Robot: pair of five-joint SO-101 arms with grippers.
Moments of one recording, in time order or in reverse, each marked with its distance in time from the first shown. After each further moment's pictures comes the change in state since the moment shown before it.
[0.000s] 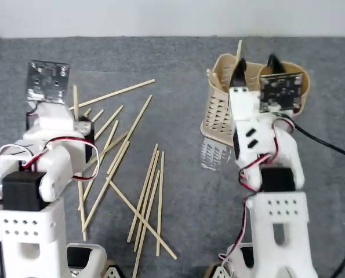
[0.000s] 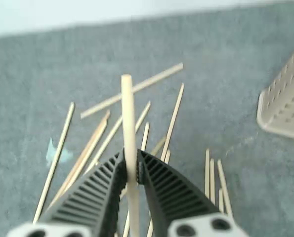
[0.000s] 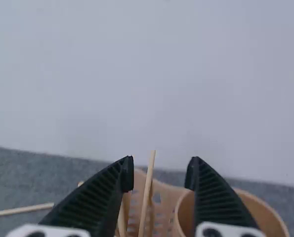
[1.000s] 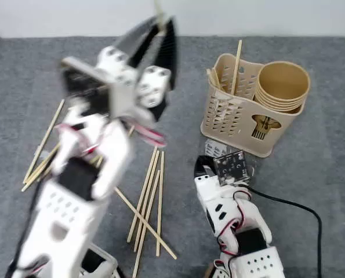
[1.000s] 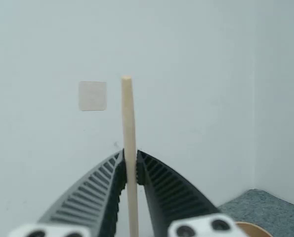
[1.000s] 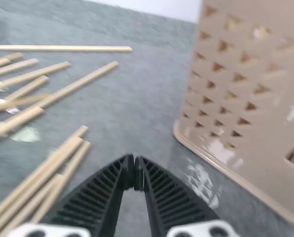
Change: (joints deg) left arm 29.4 10.9 -0.8 -63.3 0.1; right arm -15.3 -45.4 52.1 10.9 -1.9
